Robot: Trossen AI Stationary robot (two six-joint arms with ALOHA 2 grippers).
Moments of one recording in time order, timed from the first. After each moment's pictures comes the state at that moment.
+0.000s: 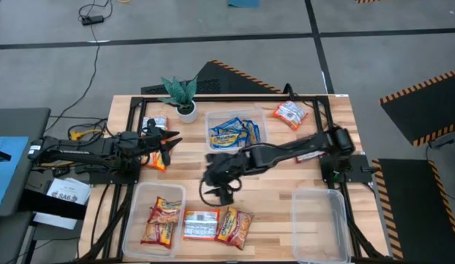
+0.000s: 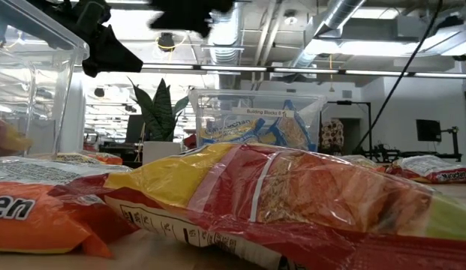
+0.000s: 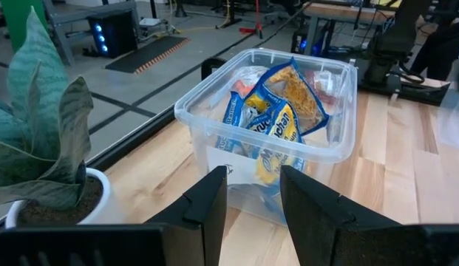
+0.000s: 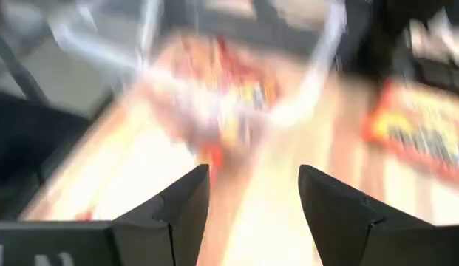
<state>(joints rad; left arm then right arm) 0.01 0.51 0.35 -0.03 -0.50 -0.14 0.18 1.95 1.64 -0.29 -0.13 -0.11</state>
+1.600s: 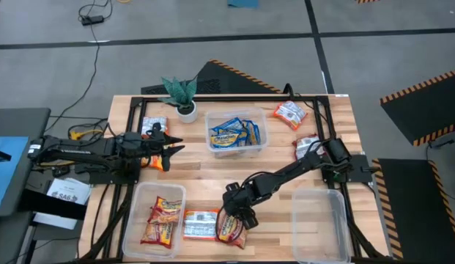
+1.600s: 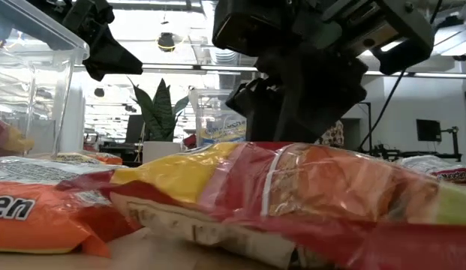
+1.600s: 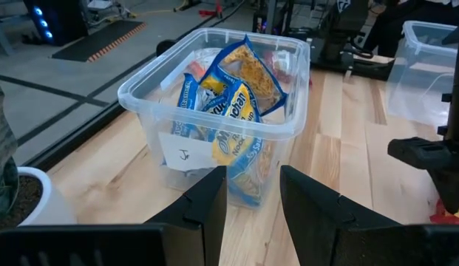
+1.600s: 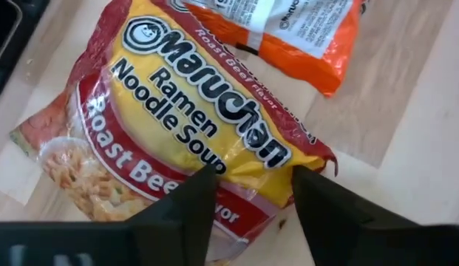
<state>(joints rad) 0.01 0.54 0.35 -0.04 -0.35 -0.15 0.35 2.05 1.39 -0.40 -0.15 -0.03</state>
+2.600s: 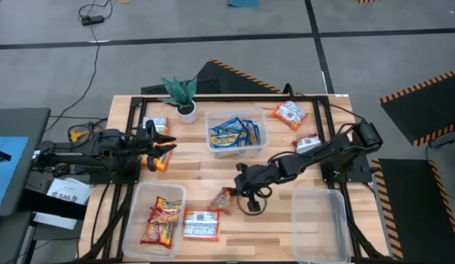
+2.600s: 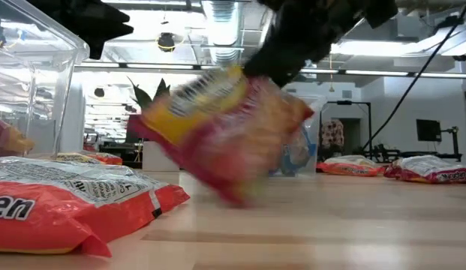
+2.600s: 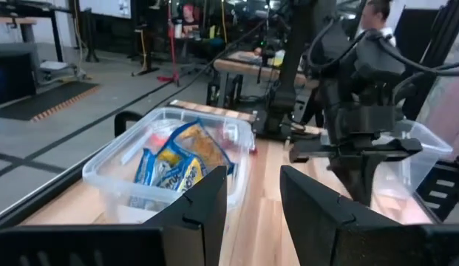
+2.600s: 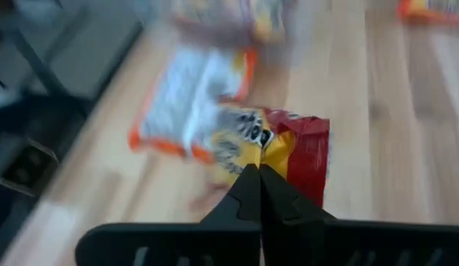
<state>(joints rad) 0.01 0.33 0.35 0.01 -0.21 -0.15 0.26 1.68 1.00 0.09 -0.08 0.13</state>
